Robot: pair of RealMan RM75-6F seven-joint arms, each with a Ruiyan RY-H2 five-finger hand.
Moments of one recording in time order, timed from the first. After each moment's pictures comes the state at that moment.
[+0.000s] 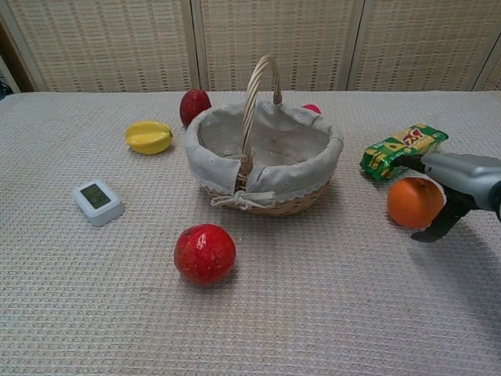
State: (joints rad) left arm -0.11 -1.09 0.01 -1.65 1.52 1.41 -0.08; right arm 0.57 -1.57 0.19 -1.71 -0.67 1.20 -0.78
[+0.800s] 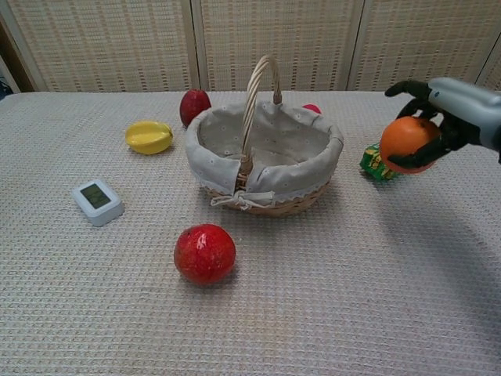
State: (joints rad) left arm -0.11 -1.09 0.01 -1.66 1.52 1.41 -0.07; right arm 0.55 -1.54 0.27 -1.82 -0.89 1.33 -0.57
